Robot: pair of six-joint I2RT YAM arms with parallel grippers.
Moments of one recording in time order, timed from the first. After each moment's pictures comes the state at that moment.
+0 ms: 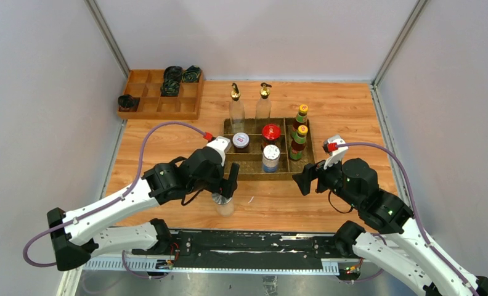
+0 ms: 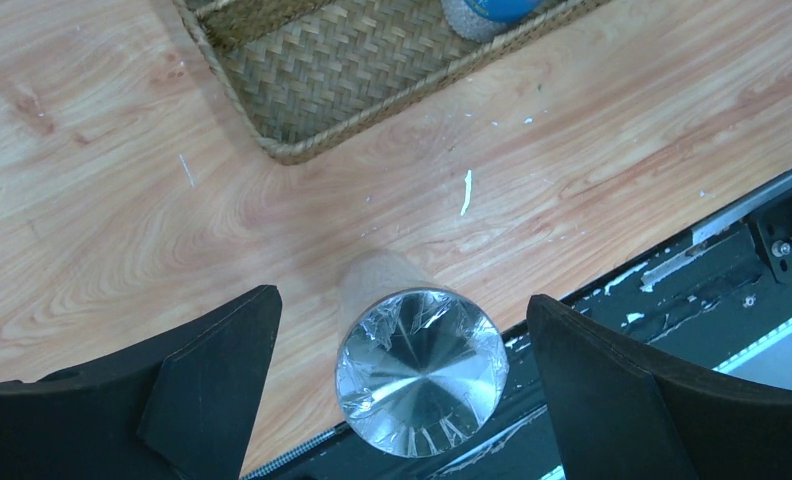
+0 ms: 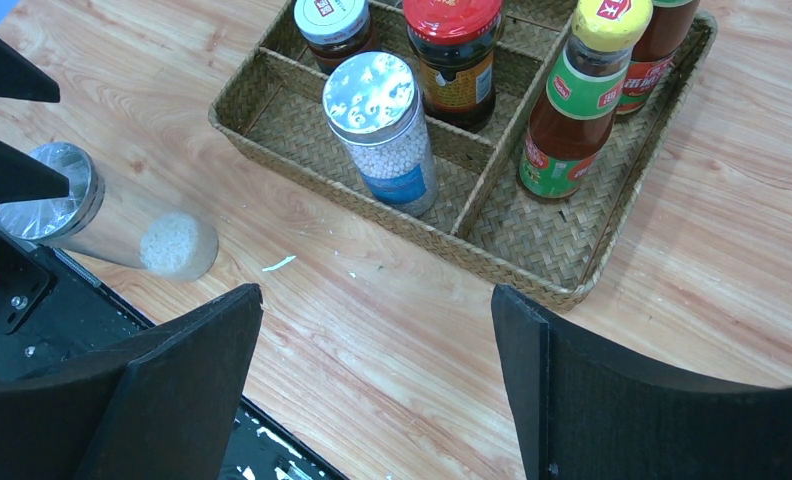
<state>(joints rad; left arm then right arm) -1.00 0.99 0.96 -0.75 -0.26 -0.49 0.75 0.51 0.76 -0.61 0.13 0.22</state>
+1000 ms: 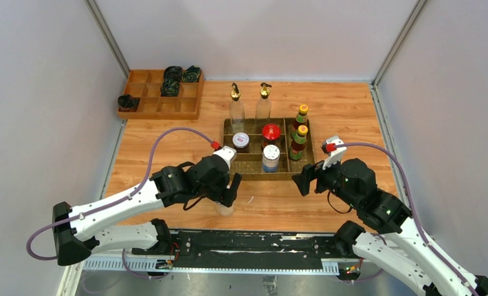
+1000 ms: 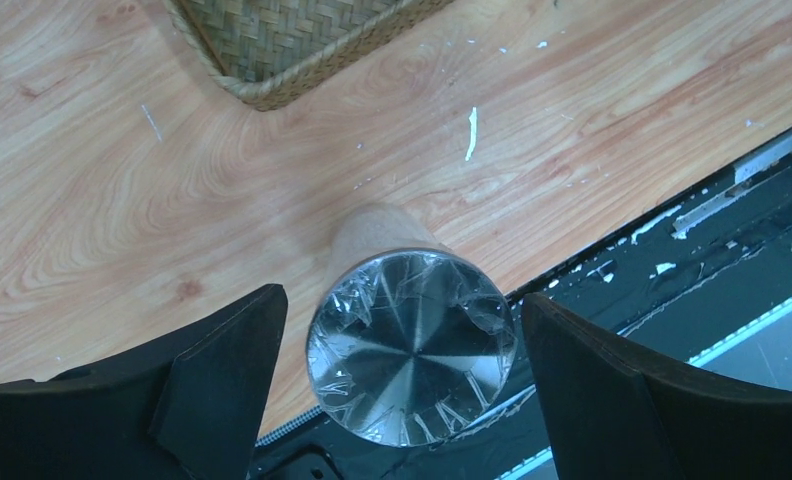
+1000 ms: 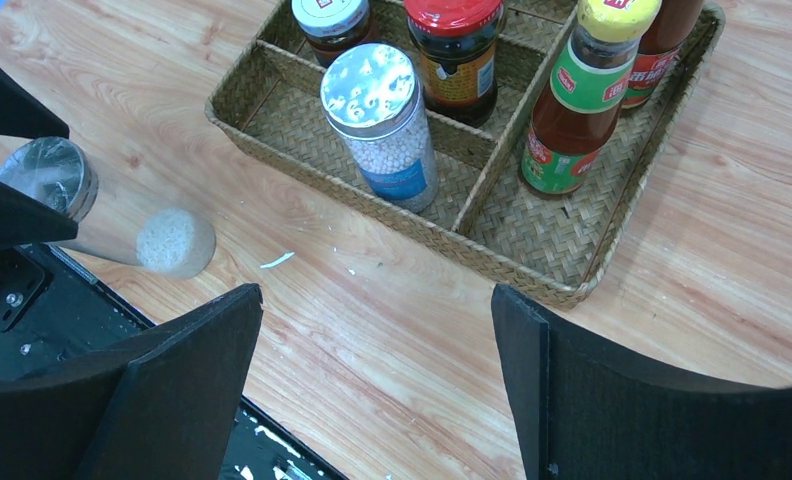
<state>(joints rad) -1.05 1.02 0.91 -0.78 -0.23 -0.50 0.75 0.51 0.74 -0.60 0.12 0.22</state>
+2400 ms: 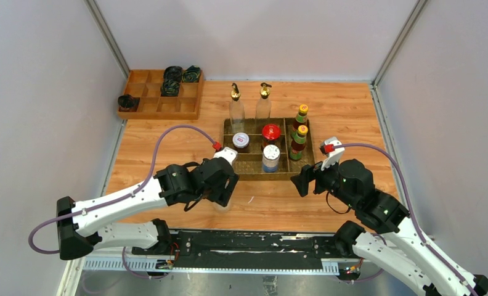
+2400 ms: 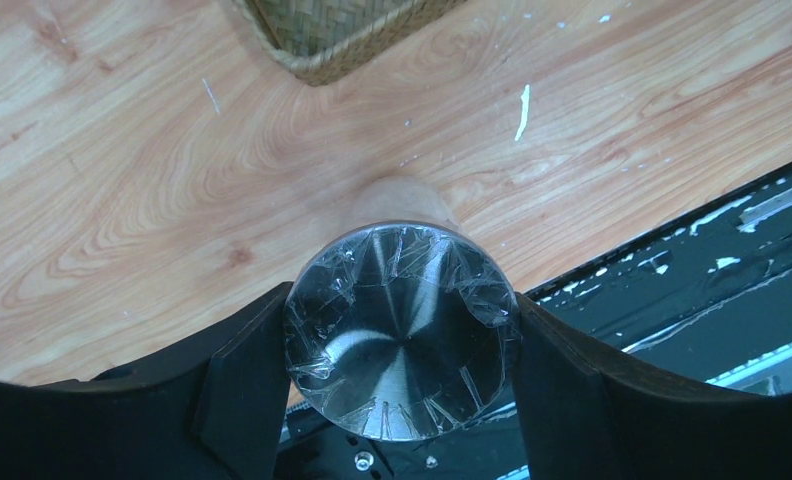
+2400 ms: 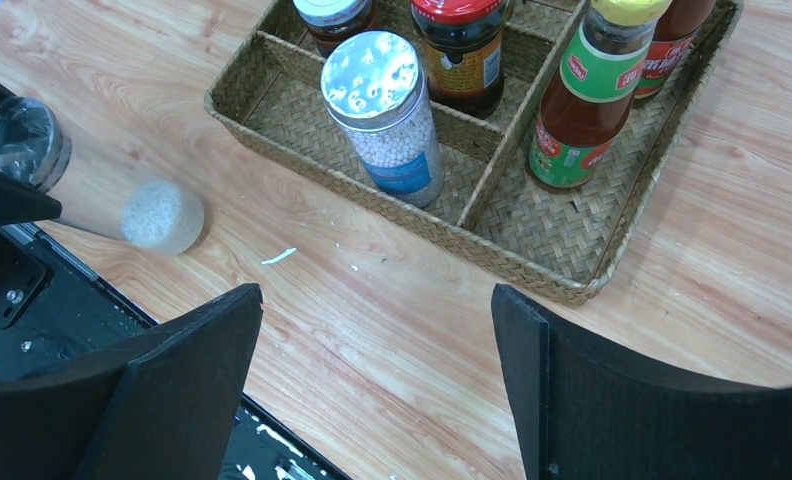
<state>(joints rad) -1.12 1.07 0.97 -0.90 -0.34 -0.53 0.75 0.51 0.71 -0.59 0.12 0.23</state>
